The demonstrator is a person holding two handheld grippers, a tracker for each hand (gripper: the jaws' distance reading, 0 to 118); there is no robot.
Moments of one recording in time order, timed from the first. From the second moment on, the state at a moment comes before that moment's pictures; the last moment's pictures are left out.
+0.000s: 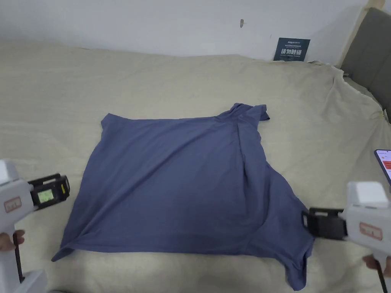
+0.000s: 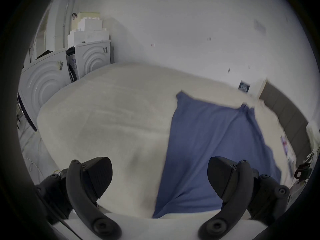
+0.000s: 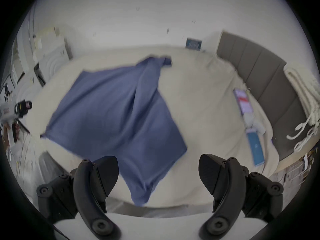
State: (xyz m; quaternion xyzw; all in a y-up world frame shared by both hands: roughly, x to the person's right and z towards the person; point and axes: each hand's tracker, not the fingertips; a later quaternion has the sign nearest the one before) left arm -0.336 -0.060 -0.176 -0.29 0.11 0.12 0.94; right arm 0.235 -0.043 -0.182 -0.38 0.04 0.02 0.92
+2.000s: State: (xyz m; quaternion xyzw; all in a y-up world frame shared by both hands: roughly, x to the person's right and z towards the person) left arm -0.322 -0.128 -0.179 -0.48 0.12 0.09 0.87; right arm 0.176 -0.042 -0.149 -0.17 0.02 -0.04 0.98
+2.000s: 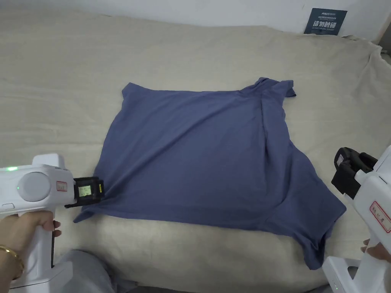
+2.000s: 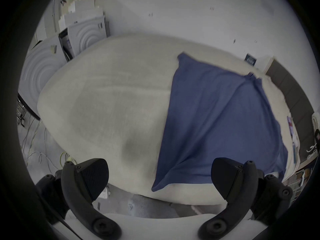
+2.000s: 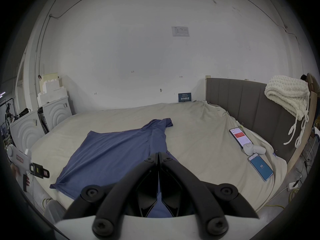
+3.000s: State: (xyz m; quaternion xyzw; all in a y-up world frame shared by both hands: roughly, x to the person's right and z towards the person) left arm -0.304 -0.096 -0.170 -0.39 0.08 0.12 0.91; right arm 0.211 -0.028 -0.167 -0.23 0.00 -0.03 0.97
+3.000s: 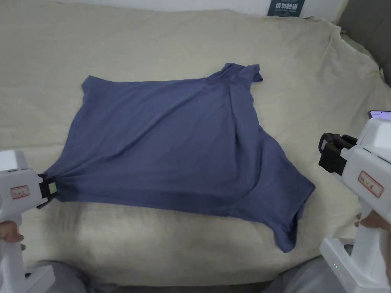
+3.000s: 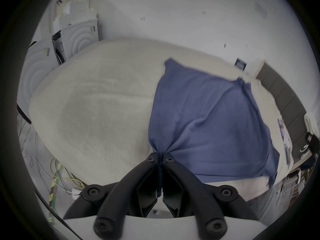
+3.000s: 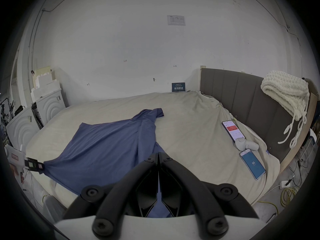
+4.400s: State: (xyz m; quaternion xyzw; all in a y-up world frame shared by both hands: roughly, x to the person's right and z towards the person) left arm -0.297 -0.102 -0.183 -0.39 0.10 0.14 0.90; right arm 0.275 -0.130 -0.285 -0.54 -0.05 -0.10 0.83
